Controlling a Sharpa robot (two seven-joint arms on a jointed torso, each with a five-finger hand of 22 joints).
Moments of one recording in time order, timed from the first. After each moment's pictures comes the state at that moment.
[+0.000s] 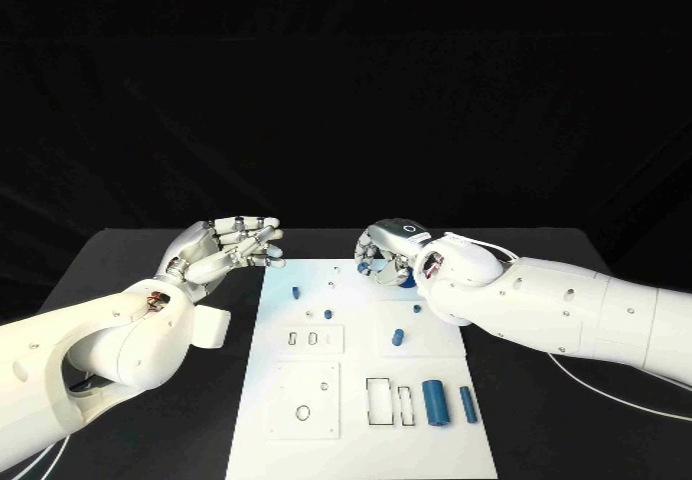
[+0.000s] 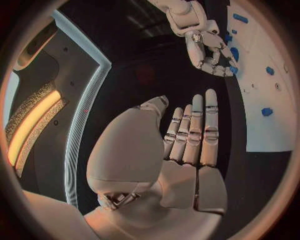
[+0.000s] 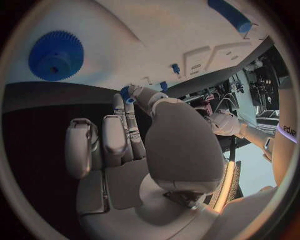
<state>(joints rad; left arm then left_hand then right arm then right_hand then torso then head) 1.21 -1.01 0.01 1.74 -0.10 -0.38 0.45 1.49 -0.13 0.32 0.26 0.24 0.82 0.21 0.23 0.21 0.99 0.17 0.08 0.07 1.02 0.11 0.37 0.42 0.17 1.03 0.20 0.40 0.19 1.30 -0.61 -0.11 1.32 -1.59 -0.40 -0.13 1.36 -0.21 0.57 0.06 0.21 1.10 0.11 0.29 0.36 1.26 0.07 0.12 0.15 1.46 -0.03 1.20 1.07 0.07 1.42 0.08 1.40 1.31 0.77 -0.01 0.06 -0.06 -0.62</state>
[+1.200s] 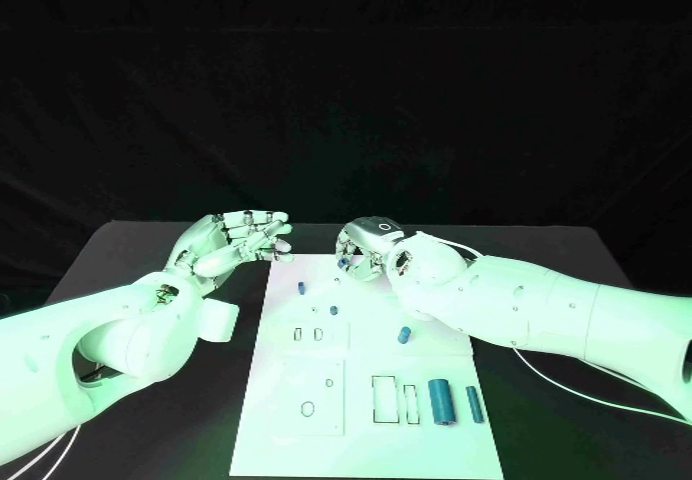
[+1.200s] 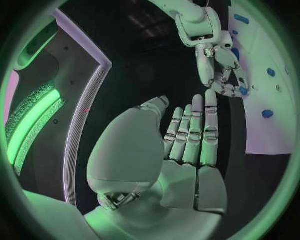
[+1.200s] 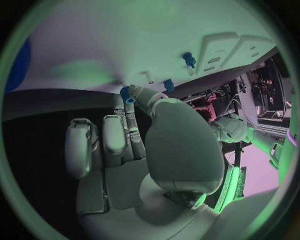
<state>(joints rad) 1.22 -1.00 0.01 1.74 -0.10 -0.38 0.44 1.49 -0.12 0.32 0.26 0.24 0.82 0.21 0.23 0.21 0.99 0.17 0.08 0.07 1.01 0.11 0.38 0.42 0.17 1.03 0.20 0.41 0.19 1.29 -0.44 -0.11 1.15 -1.59 -0.42 -0.15 1.36 -0.21 0.57 0.06 0.20 1.09 0.11 0.29 0.36 1.26 0.07 0.11 0.16 1.46 -0.03 1.20 1.07 0.07 1.42 0.08 1.40 1.31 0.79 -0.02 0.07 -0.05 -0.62</state>
